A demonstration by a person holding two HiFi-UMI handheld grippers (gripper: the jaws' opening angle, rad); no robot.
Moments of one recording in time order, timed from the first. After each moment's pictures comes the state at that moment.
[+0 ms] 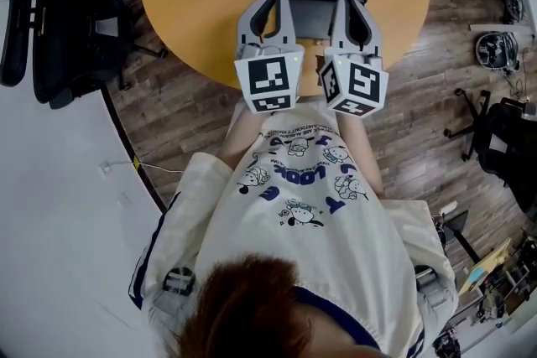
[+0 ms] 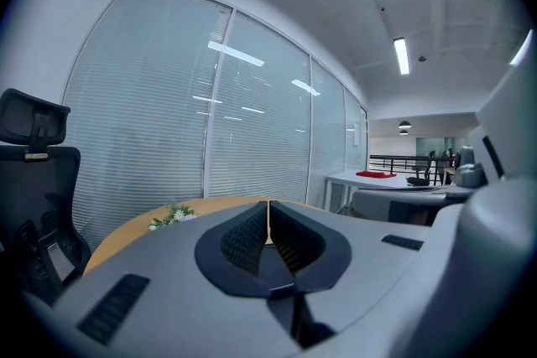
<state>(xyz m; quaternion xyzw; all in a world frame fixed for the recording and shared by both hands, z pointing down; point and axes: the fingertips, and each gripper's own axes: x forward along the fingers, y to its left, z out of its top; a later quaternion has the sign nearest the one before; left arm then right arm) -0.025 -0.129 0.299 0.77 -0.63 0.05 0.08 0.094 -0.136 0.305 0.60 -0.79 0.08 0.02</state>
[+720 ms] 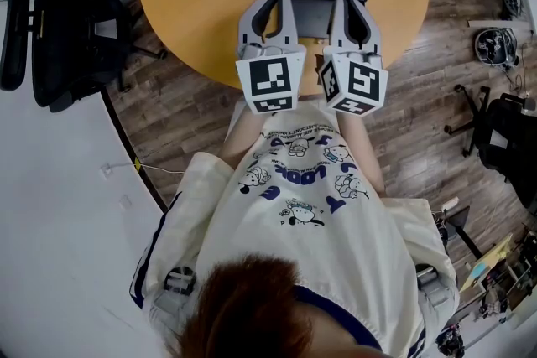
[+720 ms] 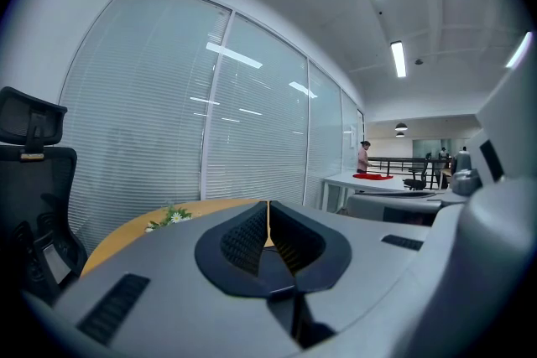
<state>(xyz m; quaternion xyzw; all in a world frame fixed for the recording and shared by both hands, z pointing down) -0.025 -0.129 0.293 0.78 -0.62 0.04 0.07 0.087 -0.136 0.303 0.60 -0.79 0.08 0.02</state>
